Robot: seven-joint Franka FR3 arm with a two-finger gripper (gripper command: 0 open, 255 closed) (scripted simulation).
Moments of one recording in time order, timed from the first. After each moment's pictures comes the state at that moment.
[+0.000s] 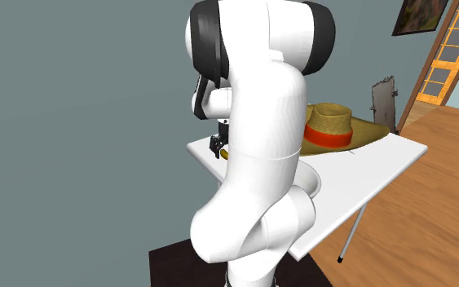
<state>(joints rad) -0.01 -0.03 -0.24 -2.42 0.04 2.41 -0.46</state>
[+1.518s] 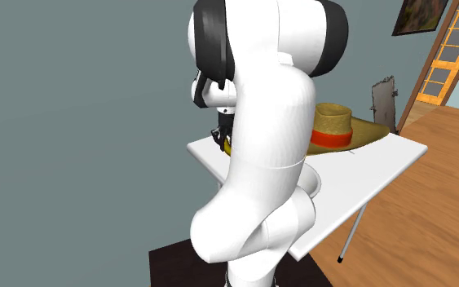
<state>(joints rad) -0.01 -0.10 -0.23 -2.38 0.01 2.30 -0.44</state>
